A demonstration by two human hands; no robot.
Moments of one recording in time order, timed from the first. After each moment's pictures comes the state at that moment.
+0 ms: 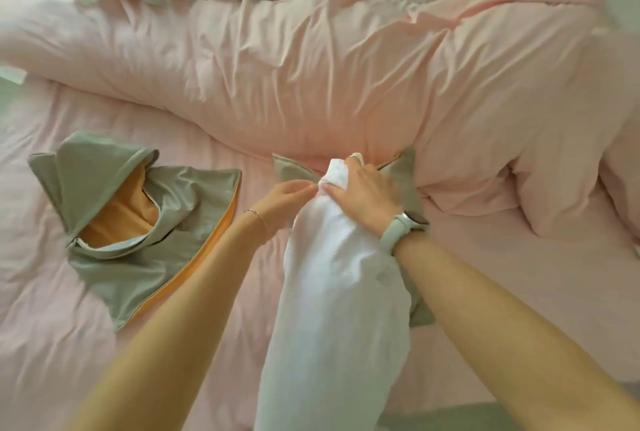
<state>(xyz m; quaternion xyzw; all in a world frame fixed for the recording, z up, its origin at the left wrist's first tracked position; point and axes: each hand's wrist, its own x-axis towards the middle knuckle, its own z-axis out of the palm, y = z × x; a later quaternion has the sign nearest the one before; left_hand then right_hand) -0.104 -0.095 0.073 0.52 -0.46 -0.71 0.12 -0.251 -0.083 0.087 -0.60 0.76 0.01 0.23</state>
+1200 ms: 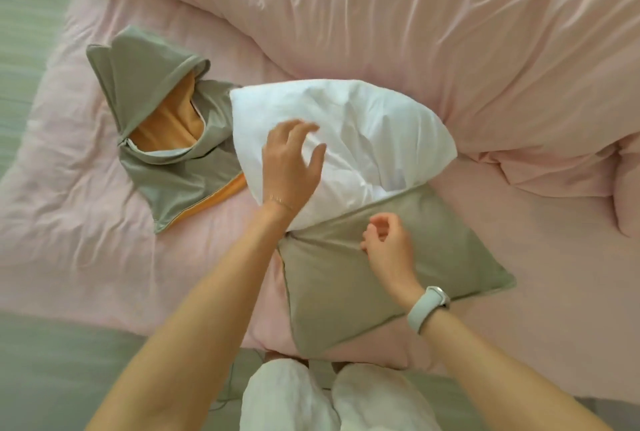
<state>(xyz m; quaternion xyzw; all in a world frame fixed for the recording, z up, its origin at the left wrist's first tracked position) -0.068 -0.049 -0.013 0.64 -0.66 -0.18 0.34 -0.221 0.043 -0.020 -0.39 0.76 -0.24 0.46</state>
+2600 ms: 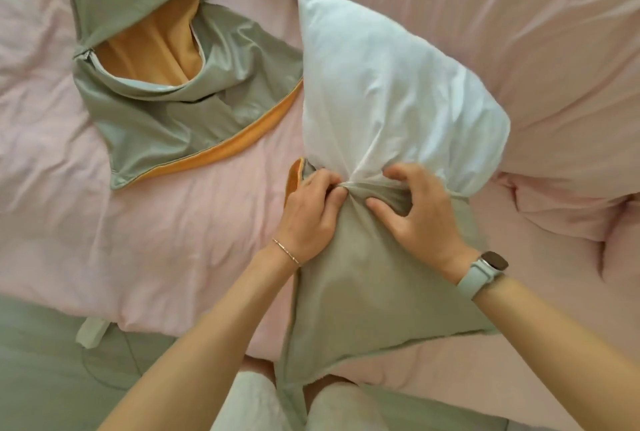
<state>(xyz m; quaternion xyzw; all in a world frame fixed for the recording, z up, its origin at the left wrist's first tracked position) -0.068 0.013 -0.083 0.60 -0.56 -0.40 0.40 -0.233 -0.023 -0.035 -0.80 0.53 -0.19 0.20</state>
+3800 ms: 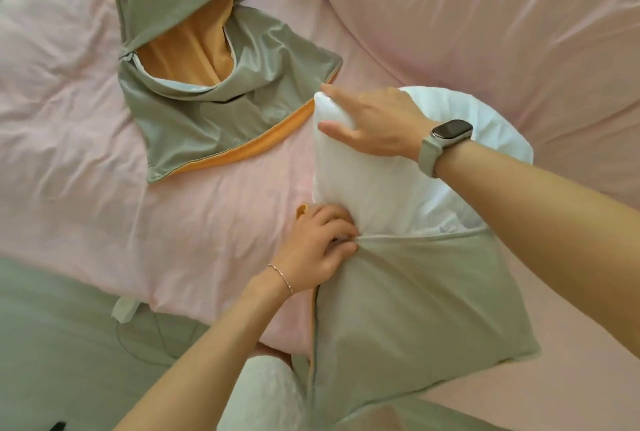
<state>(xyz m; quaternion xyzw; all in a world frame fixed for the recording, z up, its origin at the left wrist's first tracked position) -0.050 0.052 -0.104 0.54 -0.67 -0.39 0.33 -0.139 -0.138 -0.027 -0.90 0.38 0.16 0.13</state>
